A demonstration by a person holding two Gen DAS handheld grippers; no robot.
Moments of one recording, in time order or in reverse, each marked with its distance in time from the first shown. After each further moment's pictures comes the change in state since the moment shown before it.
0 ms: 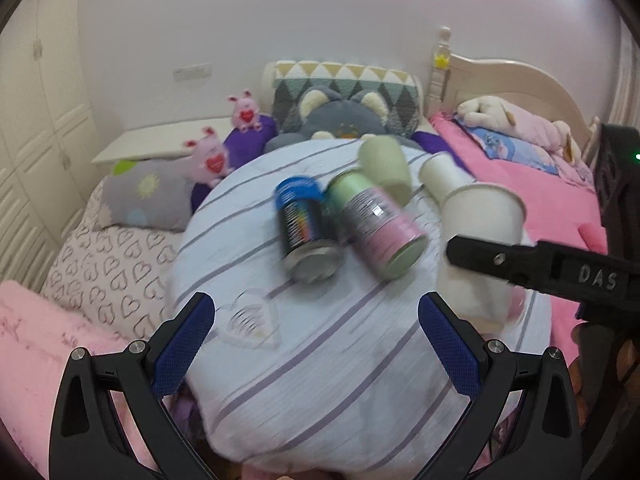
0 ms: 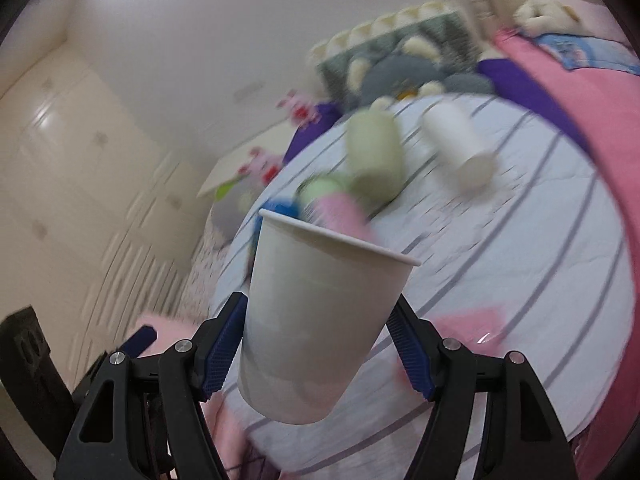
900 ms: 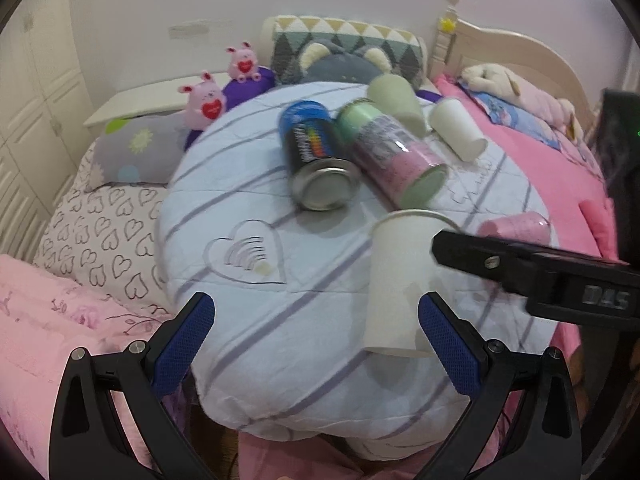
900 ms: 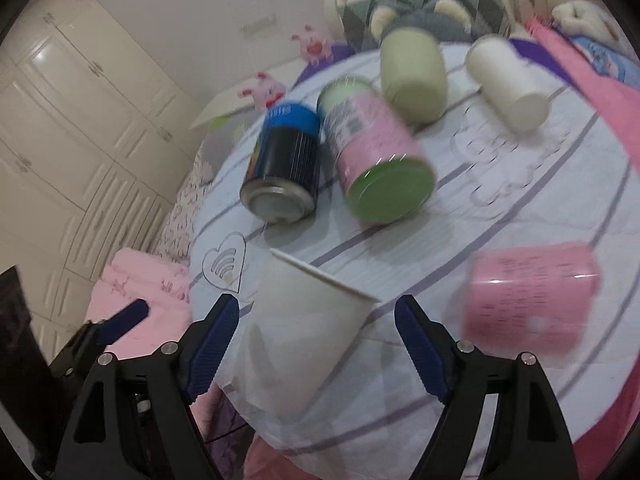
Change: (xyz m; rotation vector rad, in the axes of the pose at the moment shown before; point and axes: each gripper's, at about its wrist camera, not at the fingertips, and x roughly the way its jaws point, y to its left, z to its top) left arm 0.032 0.001 -0.035 -0.009 0.148 -0.045; right arm 0.038 0.016 -0.032 -0.117 0.133 -0.074
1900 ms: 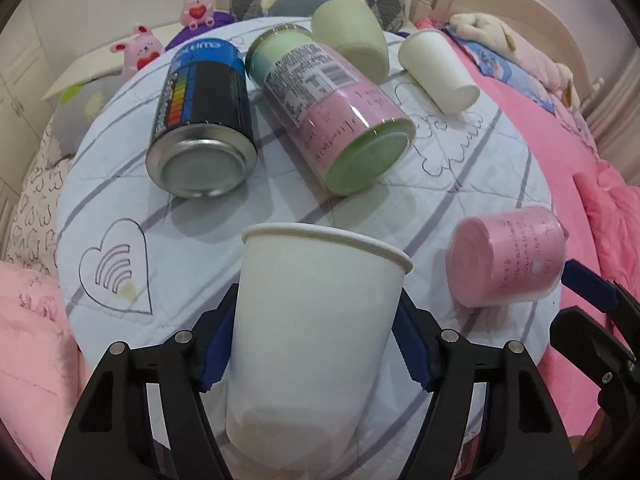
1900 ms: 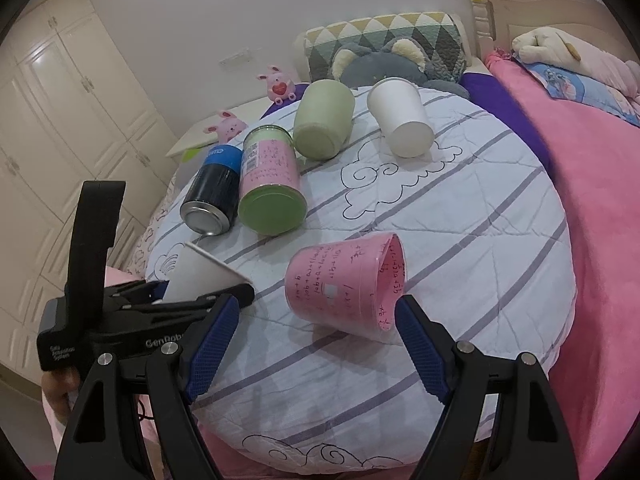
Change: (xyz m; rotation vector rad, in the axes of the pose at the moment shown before) left arm 0.074 -0.054 0.028 0.003 0.206 -0.068; right arm -0.050 -0.068 -0.017 -0.030 -0.110 -0.103
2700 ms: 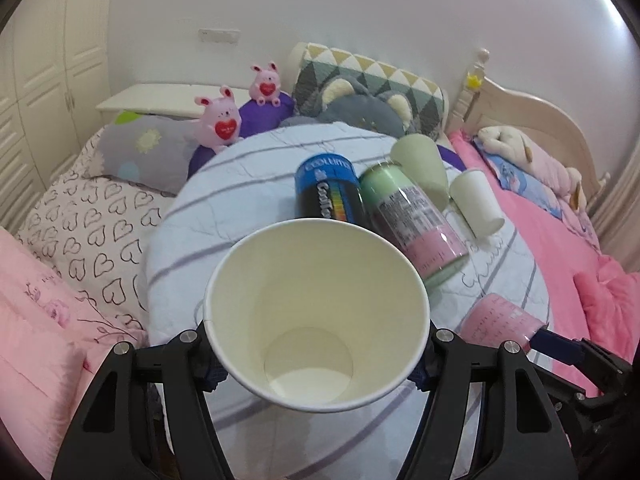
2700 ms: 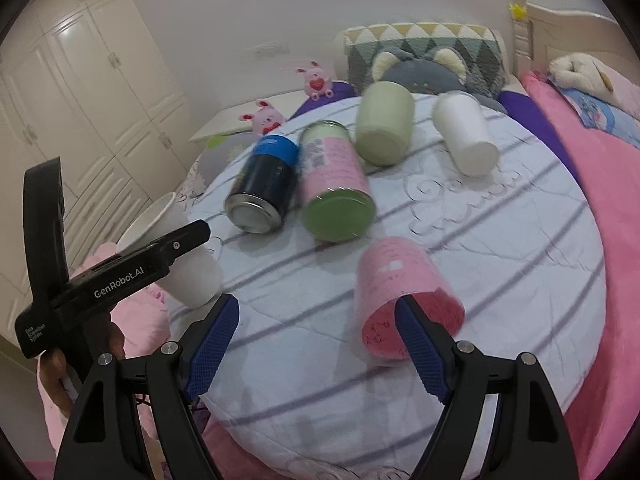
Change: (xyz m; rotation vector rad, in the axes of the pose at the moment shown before) left arm -0.059 0.079 -0.006 -0.178 -0.349 0.025; right arm 0.016 0.057 0.005 -0.108 -0.002 0.045
